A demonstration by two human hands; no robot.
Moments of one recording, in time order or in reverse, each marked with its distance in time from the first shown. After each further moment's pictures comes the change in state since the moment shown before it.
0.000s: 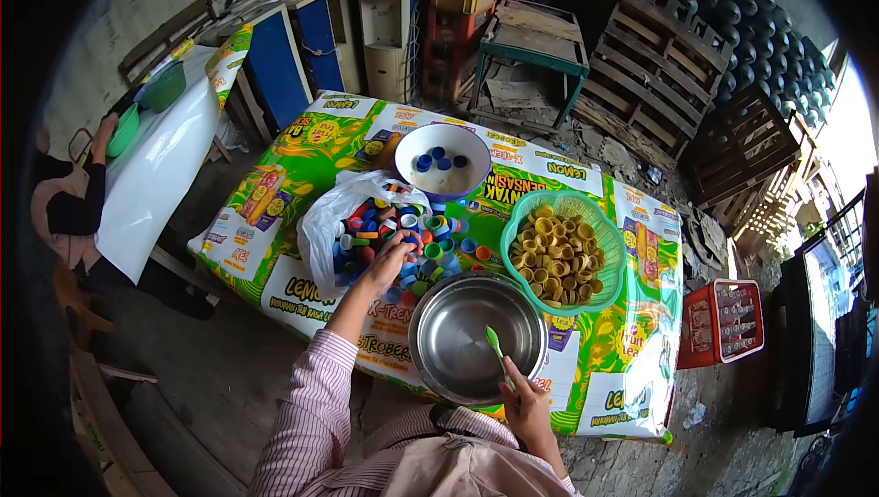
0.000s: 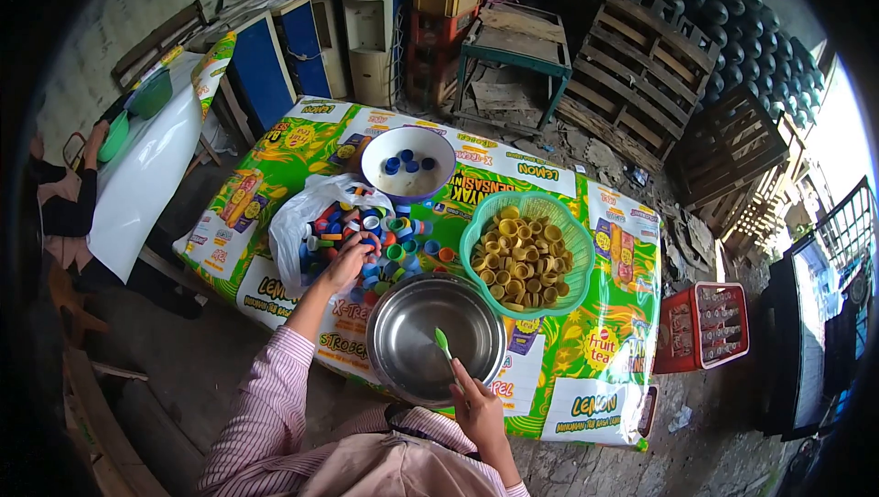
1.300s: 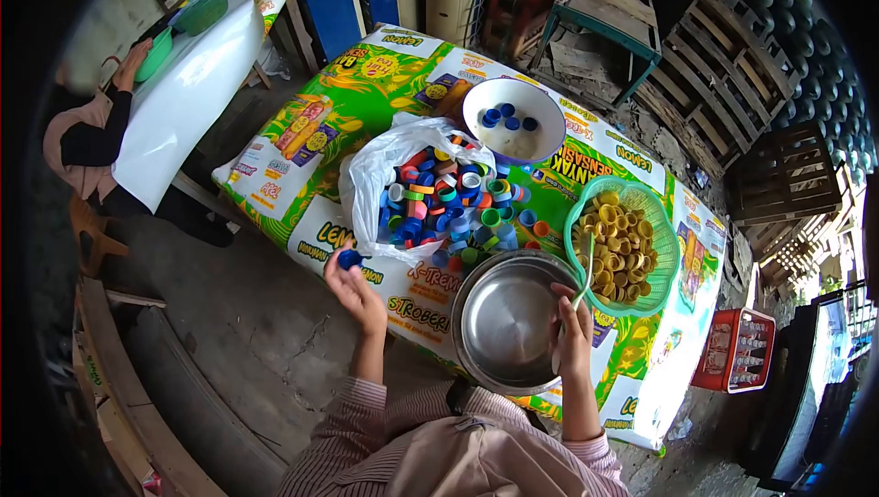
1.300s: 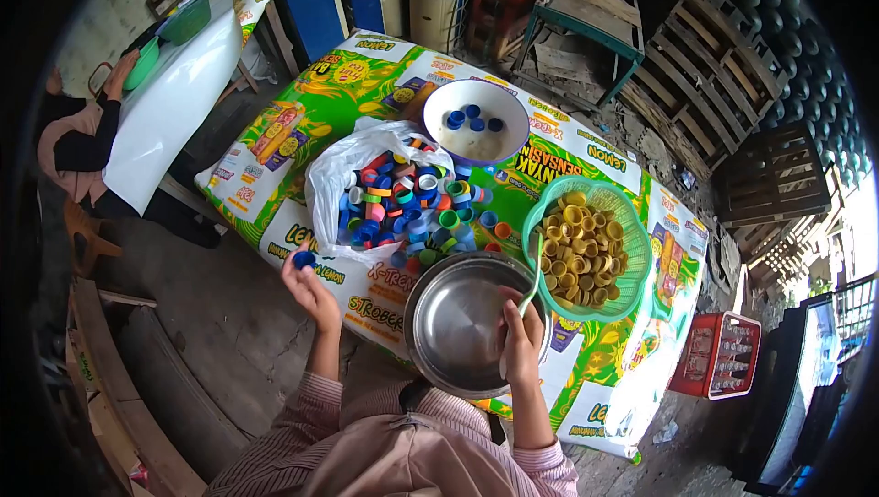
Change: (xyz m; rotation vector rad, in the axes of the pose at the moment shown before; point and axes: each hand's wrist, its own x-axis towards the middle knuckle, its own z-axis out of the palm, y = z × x) left_hand -0.134 -0.015 0.009 0.246 1.133 0.546; right_hand 0.104 -0.010 0.017 0.878 -0.013 0.447
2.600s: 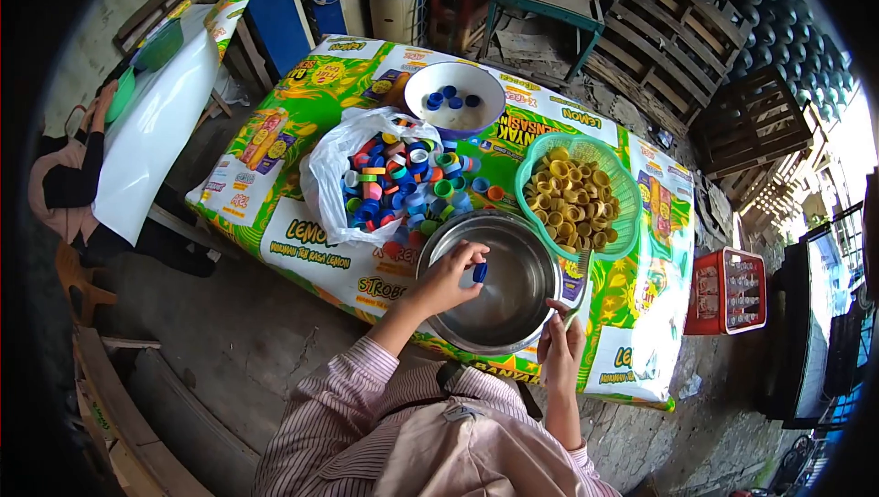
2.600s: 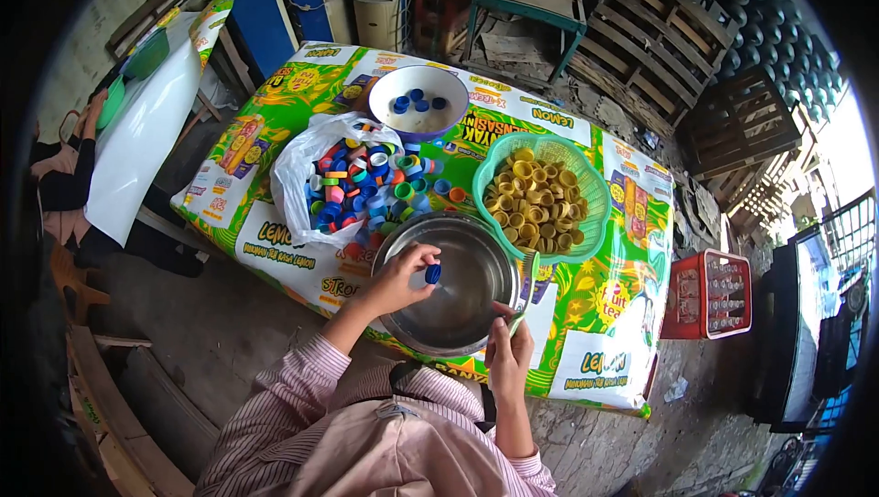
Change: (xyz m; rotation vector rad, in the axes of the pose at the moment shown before) left_hand -0.057 0.054 0.090 0.048 -1.300 -0.034; right_hand -0.091 0.015 -0.032 0.068 0.187 -0.153
